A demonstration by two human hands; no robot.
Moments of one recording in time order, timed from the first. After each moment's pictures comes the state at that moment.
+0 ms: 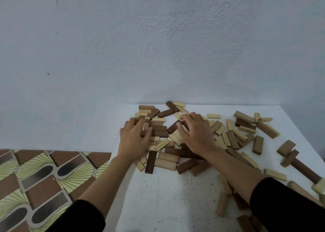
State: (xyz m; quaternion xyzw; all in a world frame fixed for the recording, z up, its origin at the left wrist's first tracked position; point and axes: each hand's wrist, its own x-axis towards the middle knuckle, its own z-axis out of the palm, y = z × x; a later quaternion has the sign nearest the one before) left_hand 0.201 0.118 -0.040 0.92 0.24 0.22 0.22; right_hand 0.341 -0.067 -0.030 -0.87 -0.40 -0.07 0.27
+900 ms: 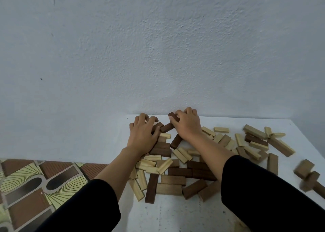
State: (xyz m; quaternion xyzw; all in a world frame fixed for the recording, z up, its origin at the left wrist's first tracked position) left_hand 0.278 0.157 -0.057 0.95 0.20 0.19 0.16; right_hand 0.420 0.027 -0.051 -0.92 -0.33 -0.03 0.20
